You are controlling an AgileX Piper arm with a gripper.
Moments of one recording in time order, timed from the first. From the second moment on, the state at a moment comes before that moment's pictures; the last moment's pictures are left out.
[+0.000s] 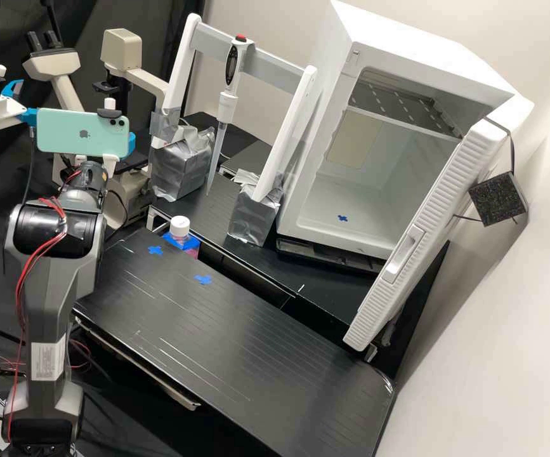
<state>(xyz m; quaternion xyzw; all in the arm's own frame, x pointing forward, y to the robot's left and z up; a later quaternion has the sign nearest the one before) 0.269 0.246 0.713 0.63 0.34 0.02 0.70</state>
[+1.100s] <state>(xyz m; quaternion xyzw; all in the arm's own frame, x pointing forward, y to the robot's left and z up) 0.176 0.078 0.786 0.67 0.25 0.06 0.70</state>
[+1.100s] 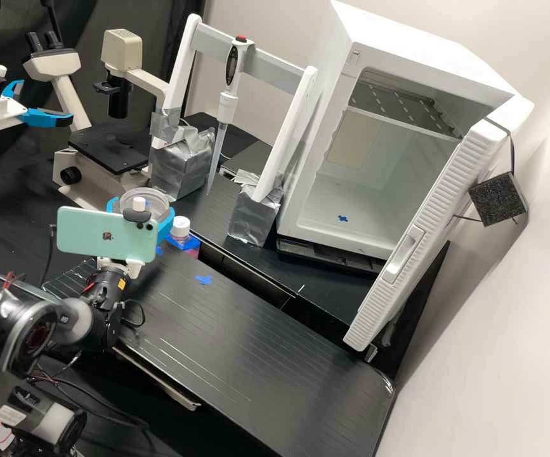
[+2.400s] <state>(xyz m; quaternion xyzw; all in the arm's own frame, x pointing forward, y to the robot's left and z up) 0.147 -0.003 0.833 0.70 0.10 -0.02 0.71</state>
